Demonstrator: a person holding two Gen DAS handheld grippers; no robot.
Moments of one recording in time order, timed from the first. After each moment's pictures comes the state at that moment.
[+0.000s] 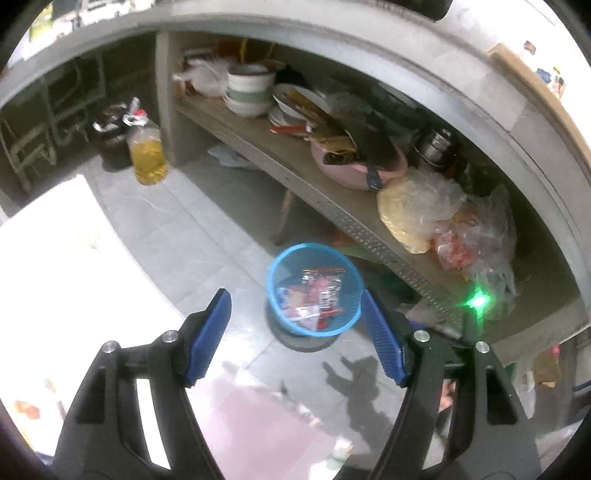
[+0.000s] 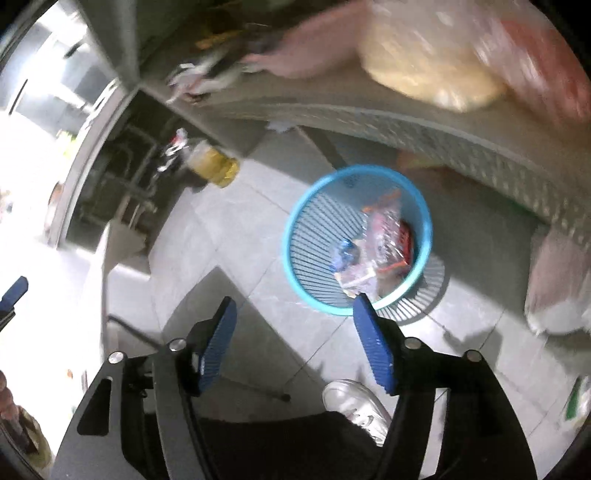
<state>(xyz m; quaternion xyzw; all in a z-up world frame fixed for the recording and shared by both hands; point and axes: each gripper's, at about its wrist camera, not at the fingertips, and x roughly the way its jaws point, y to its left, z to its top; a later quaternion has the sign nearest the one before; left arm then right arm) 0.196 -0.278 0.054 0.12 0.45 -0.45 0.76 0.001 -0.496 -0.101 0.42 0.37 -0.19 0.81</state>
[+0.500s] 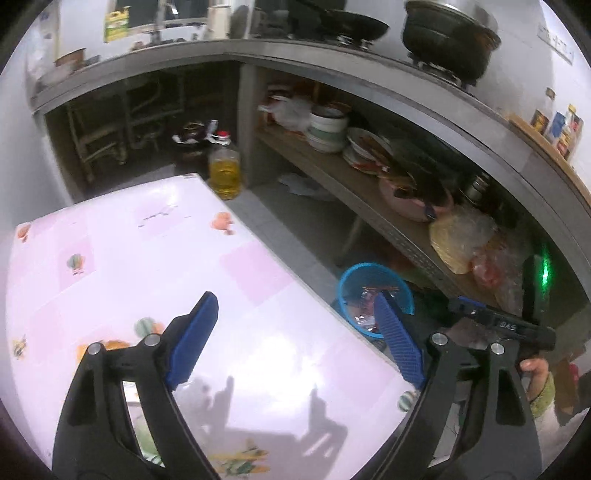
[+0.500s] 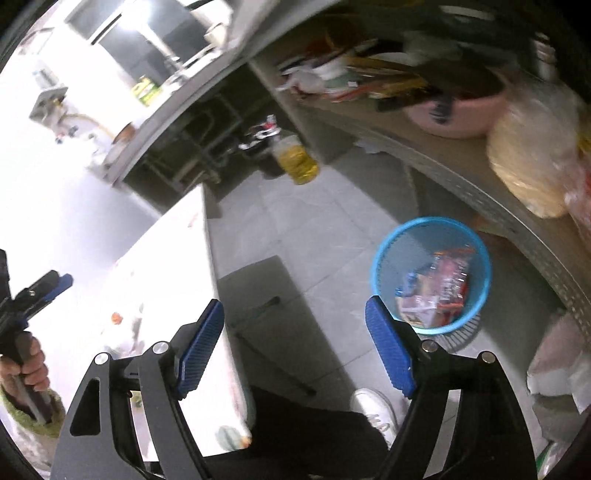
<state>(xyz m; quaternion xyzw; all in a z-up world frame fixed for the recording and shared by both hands) 0.199 -0.127 0.095 0.08 0.40 -0.36 0.84 0.039 -0.417 0.013 0.33 0.37 -0.07 0.87</state>
